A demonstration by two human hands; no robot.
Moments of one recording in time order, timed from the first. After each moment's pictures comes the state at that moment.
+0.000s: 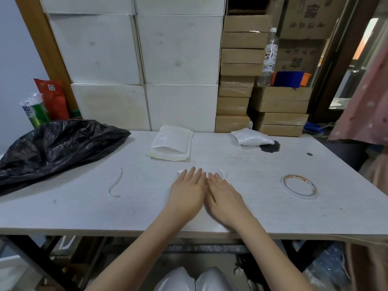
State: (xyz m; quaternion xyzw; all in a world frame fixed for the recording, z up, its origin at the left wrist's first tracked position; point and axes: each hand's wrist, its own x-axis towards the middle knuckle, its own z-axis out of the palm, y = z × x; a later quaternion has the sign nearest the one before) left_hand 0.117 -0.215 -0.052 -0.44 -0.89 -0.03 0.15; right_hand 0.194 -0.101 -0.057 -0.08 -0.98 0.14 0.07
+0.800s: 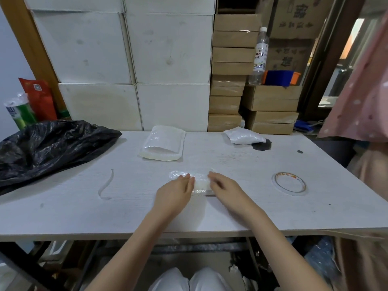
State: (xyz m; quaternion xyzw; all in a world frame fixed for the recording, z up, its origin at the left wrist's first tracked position) left_hand 0.121 -0.218 -0.045 -0.30 -0.92 -0.23 -0.04; right_hand 0.203 -0.076 -0.040 -0.14 -0.89 0.43 0.09
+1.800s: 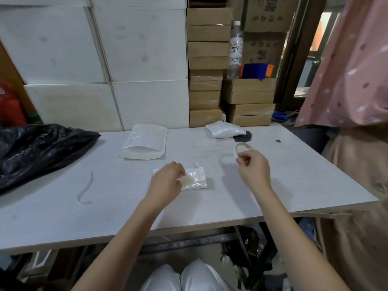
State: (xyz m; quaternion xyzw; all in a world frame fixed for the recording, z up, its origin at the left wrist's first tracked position) left_hand 0.114 -0.198 -0.038 -0.39 -0.89 -0.23 0.05; right_hand 0.231 -0.006 -0.021 -0.35 -0.82 0.29 0.35
